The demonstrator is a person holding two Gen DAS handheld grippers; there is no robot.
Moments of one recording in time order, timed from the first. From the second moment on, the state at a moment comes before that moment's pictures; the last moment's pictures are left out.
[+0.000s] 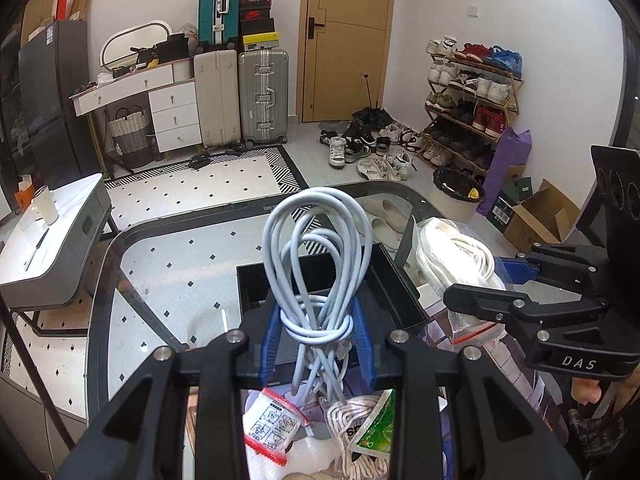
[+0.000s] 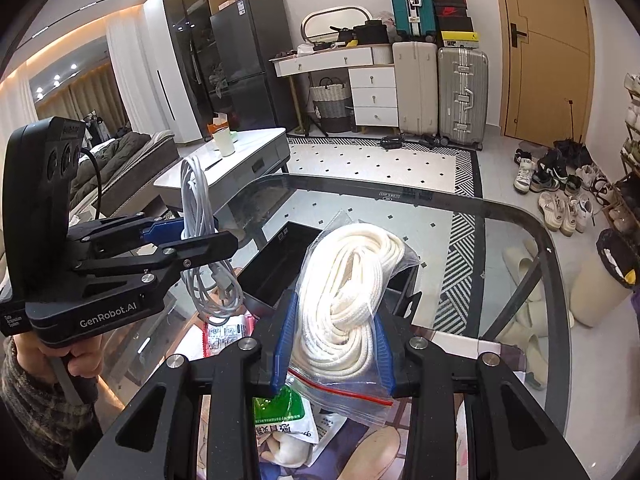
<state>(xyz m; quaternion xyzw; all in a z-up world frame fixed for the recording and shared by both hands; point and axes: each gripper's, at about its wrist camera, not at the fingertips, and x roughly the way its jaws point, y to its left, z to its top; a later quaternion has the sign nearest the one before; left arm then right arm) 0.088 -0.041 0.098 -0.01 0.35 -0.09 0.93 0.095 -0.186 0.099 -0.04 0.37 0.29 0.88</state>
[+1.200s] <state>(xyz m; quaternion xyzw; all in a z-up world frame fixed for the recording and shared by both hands) 0.172 -0.039 0.035 -0.03 0.40 -0.09 0.91 0.204 -0.137 0.023 -0.05 0.42 0.29 0.86</state>
